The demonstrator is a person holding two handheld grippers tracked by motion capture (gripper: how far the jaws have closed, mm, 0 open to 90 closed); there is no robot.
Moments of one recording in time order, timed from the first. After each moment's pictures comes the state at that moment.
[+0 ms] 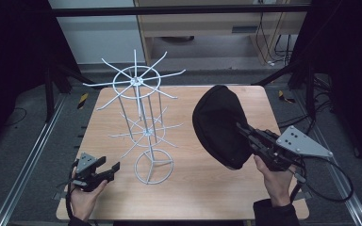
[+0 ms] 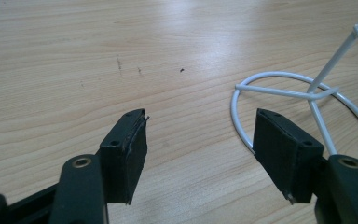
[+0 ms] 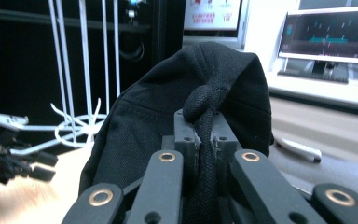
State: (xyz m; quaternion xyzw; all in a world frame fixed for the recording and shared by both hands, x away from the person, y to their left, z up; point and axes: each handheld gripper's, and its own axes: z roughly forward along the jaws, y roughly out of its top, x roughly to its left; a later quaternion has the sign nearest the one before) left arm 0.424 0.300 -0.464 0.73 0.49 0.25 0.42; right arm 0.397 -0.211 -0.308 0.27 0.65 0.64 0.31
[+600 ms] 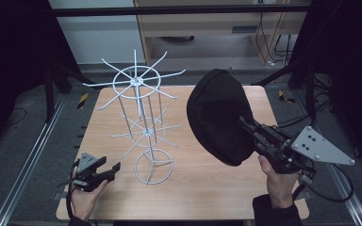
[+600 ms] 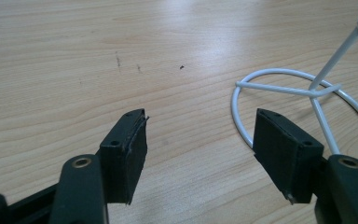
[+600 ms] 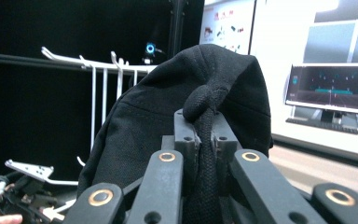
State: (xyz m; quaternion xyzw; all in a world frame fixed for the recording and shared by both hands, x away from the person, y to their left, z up) left arm 0.425 0.299 -0.465 0.73 0.49 0.24 0.42; right arm 0.374 -0.204 -0.271 0.22 0.60 0.70 0.33
